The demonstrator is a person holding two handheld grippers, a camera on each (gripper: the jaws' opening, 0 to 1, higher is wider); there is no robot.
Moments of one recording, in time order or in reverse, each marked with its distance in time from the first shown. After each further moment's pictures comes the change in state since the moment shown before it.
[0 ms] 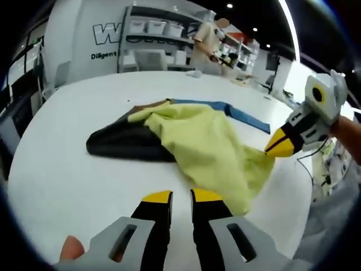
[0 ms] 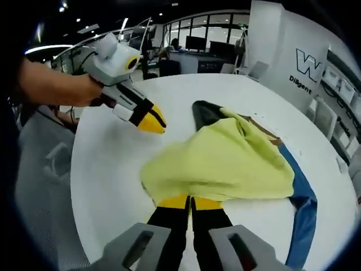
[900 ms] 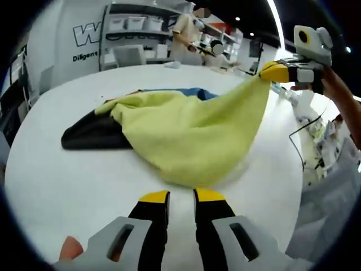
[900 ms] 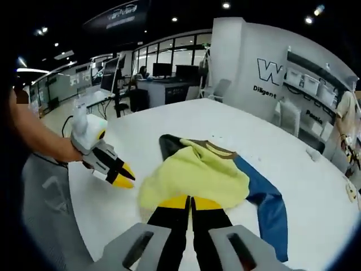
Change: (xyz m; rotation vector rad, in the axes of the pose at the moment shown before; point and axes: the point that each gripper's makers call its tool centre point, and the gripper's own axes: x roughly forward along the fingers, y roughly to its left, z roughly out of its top) left arm 0.004 -0.048 -0.024 0.086 0.049 -0.085; right arm -0.084 -0.053 0.030 0.154 -0.191 -0.205
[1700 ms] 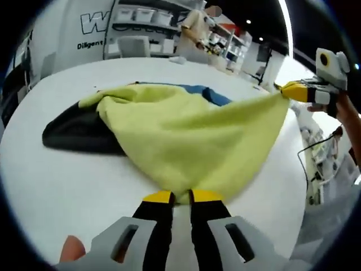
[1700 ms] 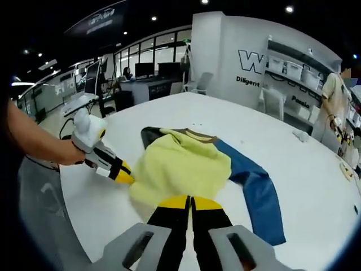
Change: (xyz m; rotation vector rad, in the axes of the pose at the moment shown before) left arm 0.049 -0.009 0.013 -0.107 0.017 -0.025; right arm -0.013 -0.030 -0.039 0.091 0.033 -0.070
